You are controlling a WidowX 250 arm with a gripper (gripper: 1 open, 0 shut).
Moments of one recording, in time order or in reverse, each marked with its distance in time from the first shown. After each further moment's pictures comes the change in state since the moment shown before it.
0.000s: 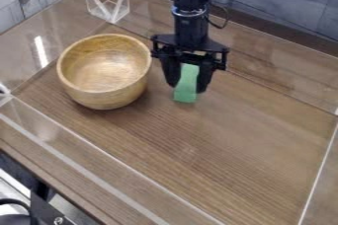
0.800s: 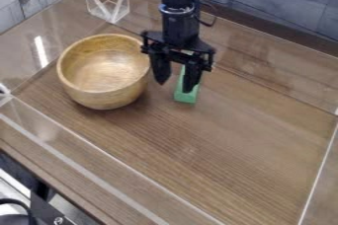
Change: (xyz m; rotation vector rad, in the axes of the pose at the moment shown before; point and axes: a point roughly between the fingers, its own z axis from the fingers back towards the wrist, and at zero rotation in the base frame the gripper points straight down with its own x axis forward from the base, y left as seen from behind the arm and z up) arm -0.007 0.008 0.006 0.017 0.016 -0.124
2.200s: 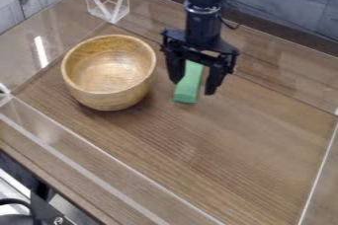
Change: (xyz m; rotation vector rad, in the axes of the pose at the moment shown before) arm 0.004 -0.014 0.002 0.035 0.002 0.032
